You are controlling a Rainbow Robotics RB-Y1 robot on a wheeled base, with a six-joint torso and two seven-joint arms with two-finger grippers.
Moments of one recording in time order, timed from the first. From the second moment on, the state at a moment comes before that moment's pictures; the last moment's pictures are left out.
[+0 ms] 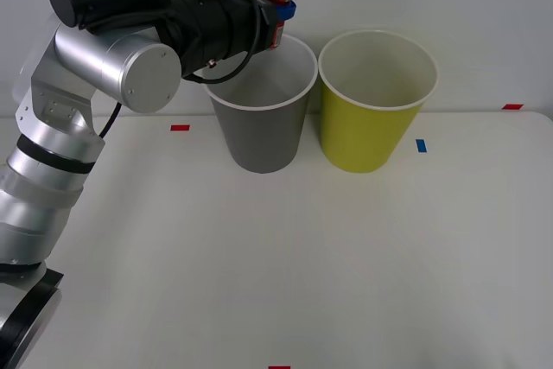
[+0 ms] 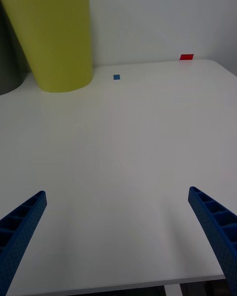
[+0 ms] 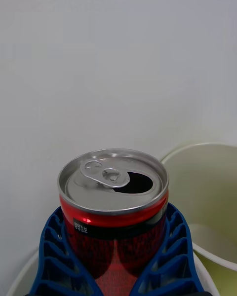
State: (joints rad) right arm 1.24 -0.07 0.01 -1.95 0.35 -0.75 1.05; left arm -0.76 0.39 -0.25 -1.72 0.65 0.77 -1.71
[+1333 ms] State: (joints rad) right arm 1.24 -0.07 0.01 -1.95 0.35 -0.75 1.05; left arm -0.76 0.42 -0.24 -1.66 0.69 0.65 -1.73
